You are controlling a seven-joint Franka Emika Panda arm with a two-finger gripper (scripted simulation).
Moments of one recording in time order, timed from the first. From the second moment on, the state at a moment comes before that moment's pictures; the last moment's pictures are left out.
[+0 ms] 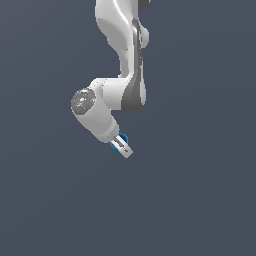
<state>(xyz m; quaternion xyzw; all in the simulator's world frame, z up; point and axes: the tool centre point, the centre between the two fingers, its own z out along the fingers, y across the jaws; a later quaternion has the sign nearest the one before) 0.002 -0.047 0.125 -0.90 0.41 0.13 0.07</state>
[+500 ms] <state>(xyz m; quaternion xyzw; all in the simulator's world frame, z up) 0.003 -0.047 0.107 -0.81 0.55 0.19 0.08</state>
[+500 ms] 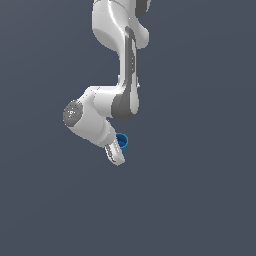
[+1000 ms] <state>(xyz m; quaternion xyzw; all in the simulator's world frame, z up) 0.004 -0.045 0.096 -0.73 0.63 0.23 0.08</state>
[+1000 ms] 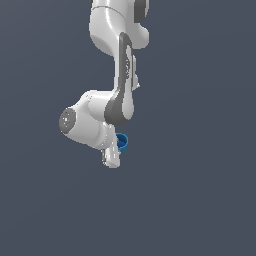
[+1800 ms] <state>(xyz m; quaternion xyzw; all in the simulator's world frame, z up) -0.001 -0.036 0.076 -0.72 0.65 0.24 0.08</state>
